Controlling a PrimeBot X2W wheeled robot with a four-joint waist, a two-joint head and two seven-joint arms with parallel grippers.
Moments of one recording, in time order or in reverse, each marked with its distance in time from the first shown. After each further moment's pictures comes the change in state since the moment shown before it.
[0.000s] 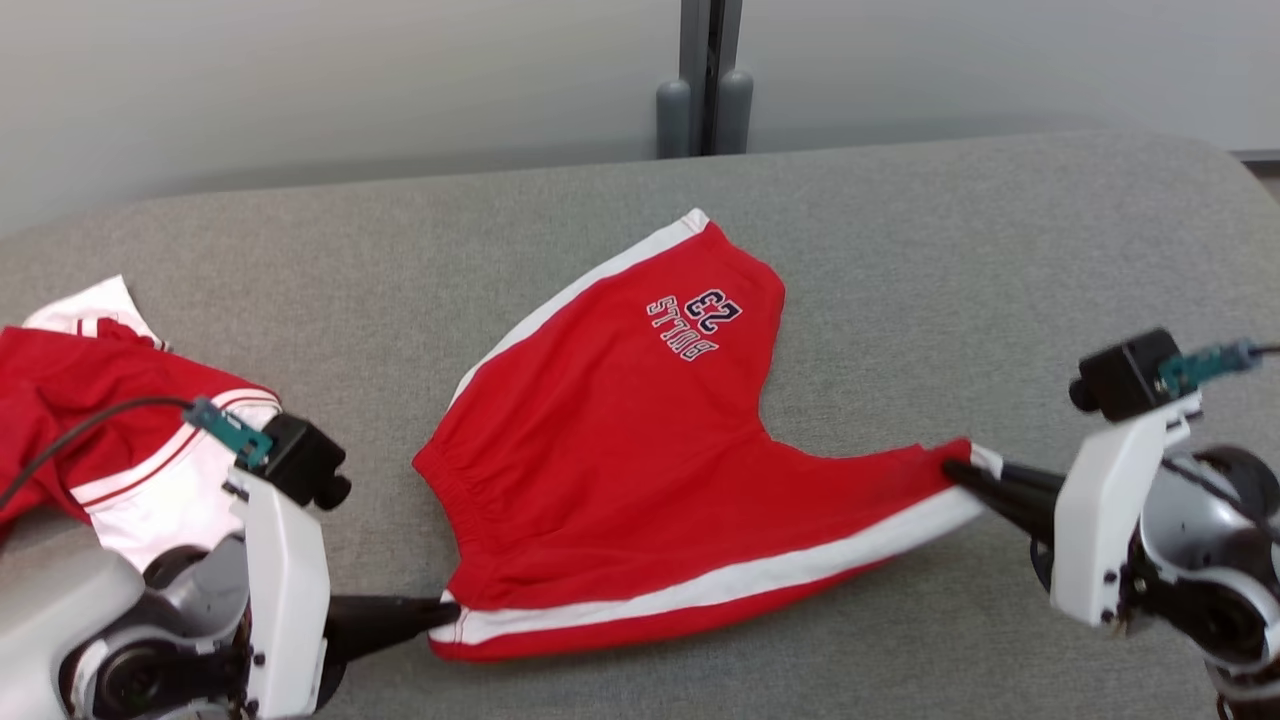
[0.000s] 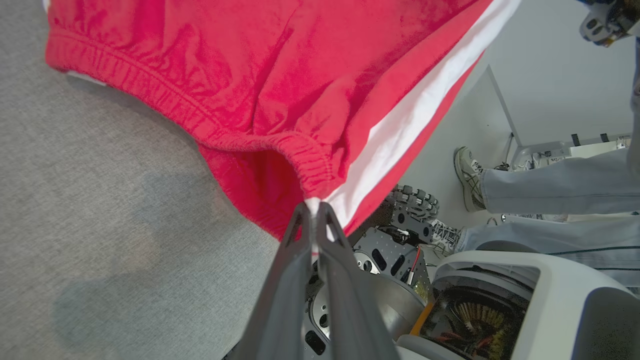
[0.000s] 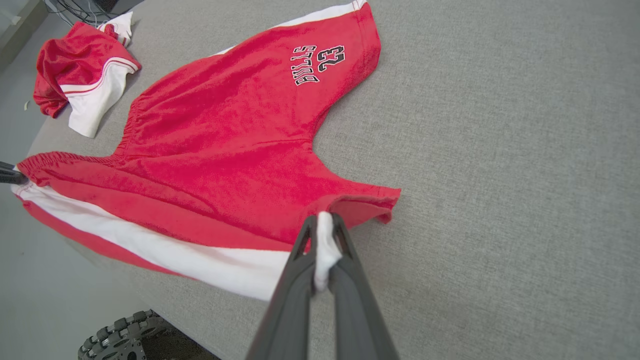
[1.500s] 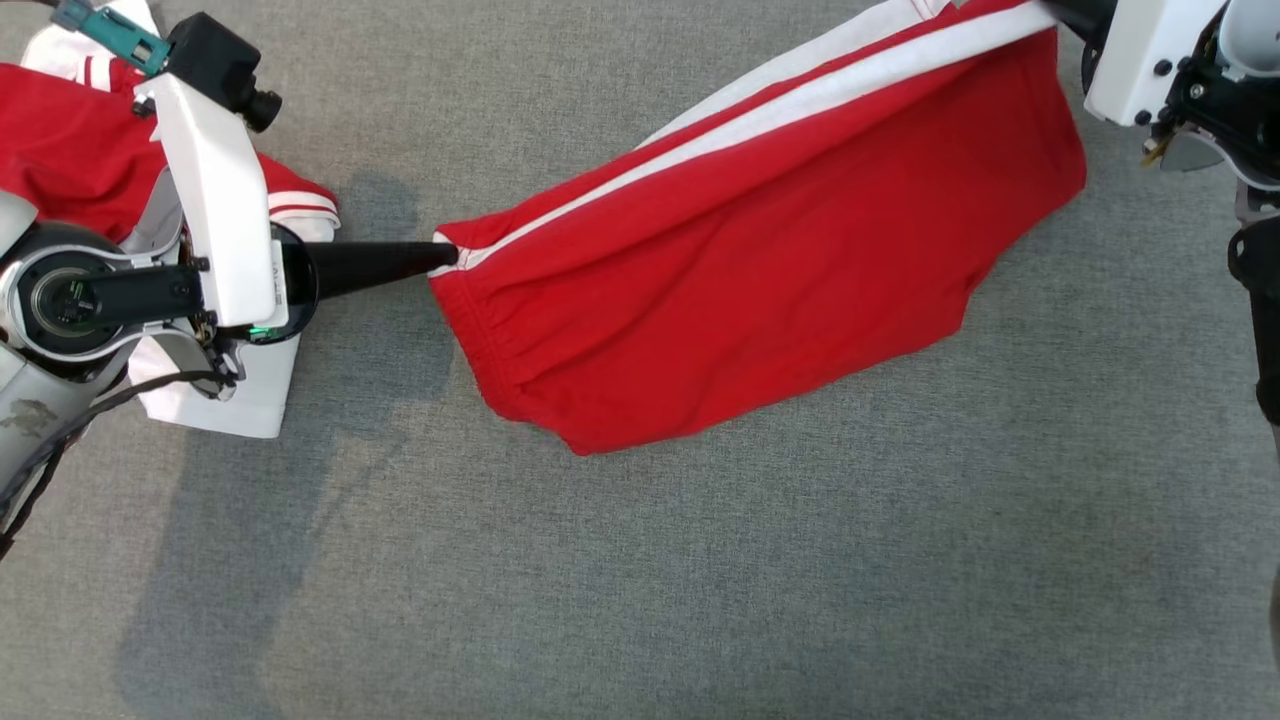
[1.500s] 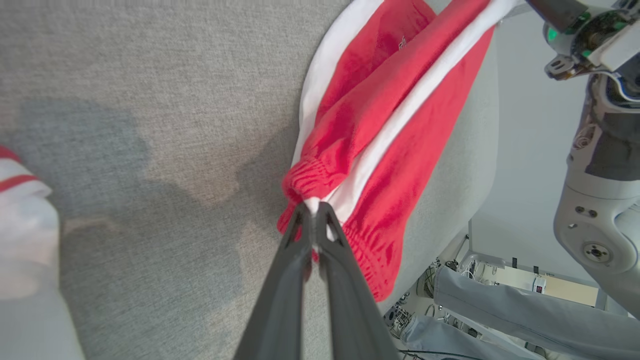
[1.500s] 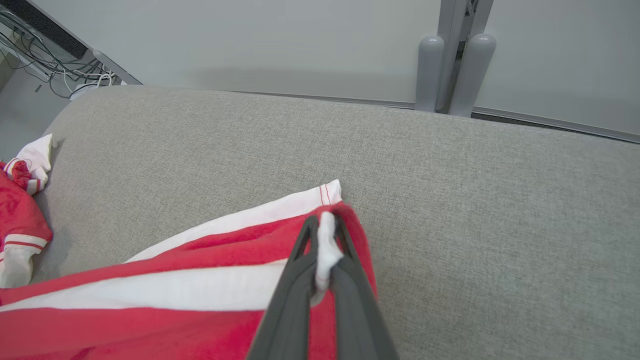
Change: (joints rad) left arm -0.387 -0.249 0.205 0.432 -0.221 -0.027 0.249; right arm -0.821 0.224 -0.126 0.558 -0.266 0.000 0.028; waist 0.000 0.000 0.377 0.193
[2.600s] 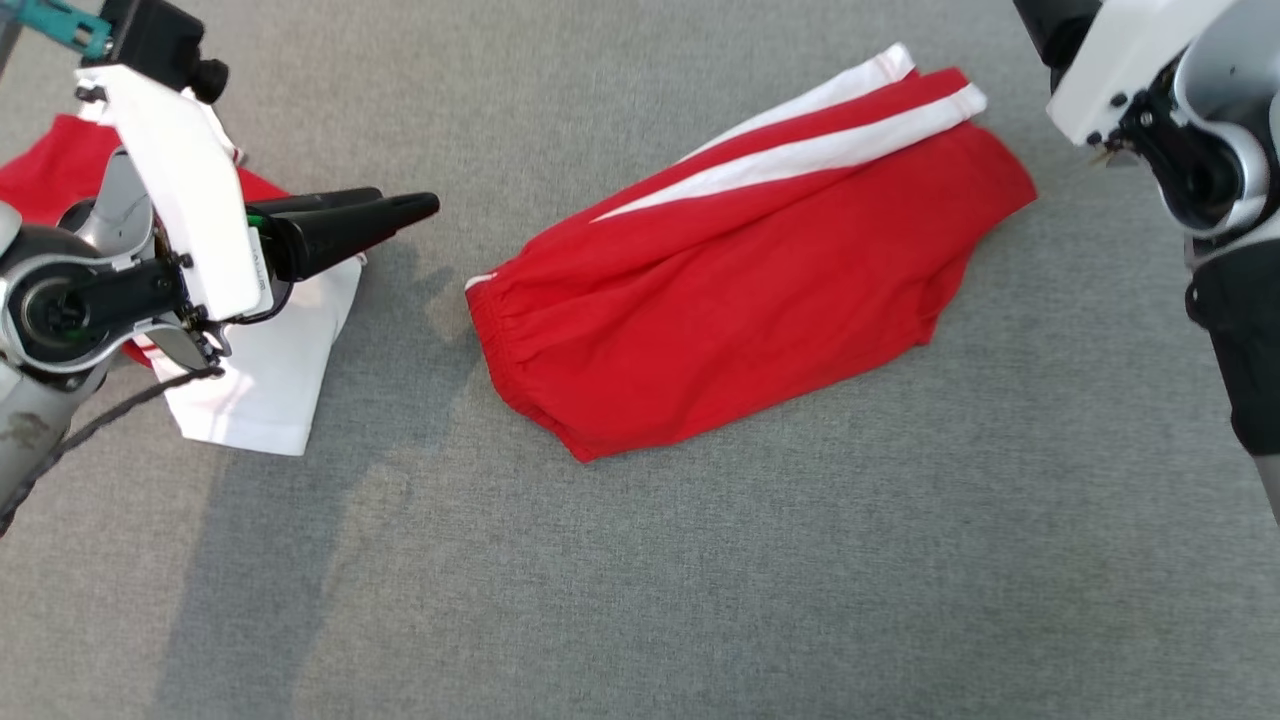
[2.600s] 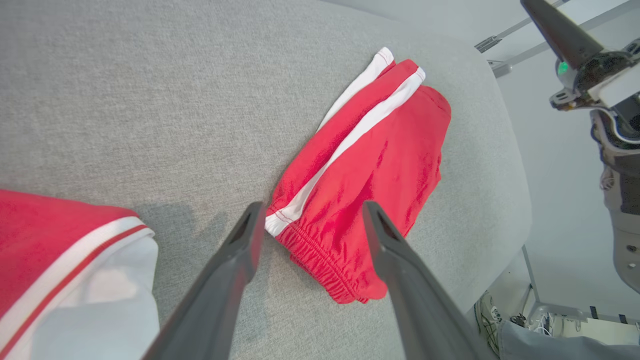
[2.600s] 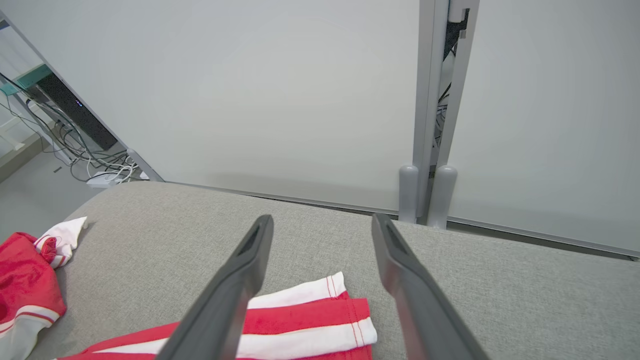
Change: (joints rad) left arm 0.016 -0.001 0.040 0.025 0.150 -0.007 -0.140; right arm -0.016 -0.028 0.157 0.148 0.064 0.000 -0.469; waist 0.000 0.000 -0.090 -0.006
